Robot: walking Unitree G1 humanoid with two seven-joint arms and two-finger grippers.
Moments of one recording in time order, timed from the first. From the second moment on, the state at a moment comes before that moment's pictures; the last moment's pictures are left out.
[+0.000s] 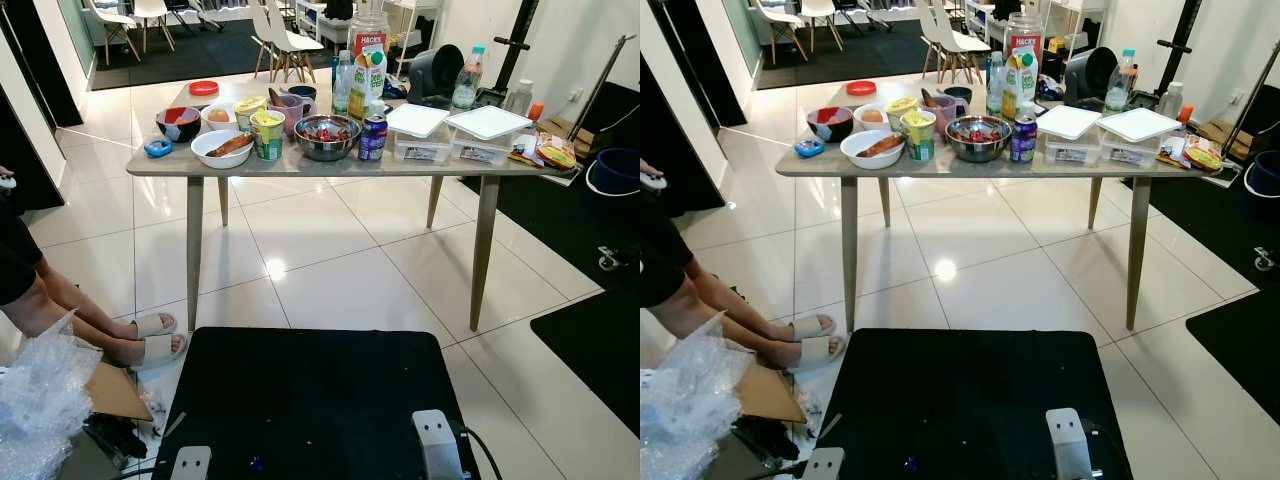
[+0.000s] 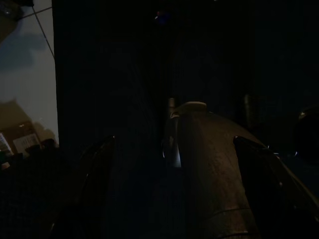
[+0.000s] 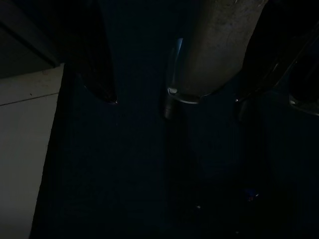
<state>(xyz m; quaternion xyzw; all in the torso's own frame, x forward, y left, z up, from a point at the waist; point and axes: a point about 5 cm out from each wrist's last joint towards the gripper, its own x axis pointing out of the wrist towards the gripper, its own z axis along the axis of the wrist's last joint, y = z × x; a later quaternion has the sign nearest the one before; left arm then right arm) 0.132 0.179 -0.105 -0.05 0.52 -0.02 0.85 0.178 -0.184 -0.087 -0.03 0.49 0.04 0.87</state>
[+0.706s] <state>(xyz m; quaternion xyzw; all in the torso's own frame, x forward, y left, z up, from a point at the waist) 0.132 0.178 -0.105 -0.04 0.52 -0.02 0.85 0.176 -0.185 -0.088 -0.03 0.49 0.03 0.87</state>
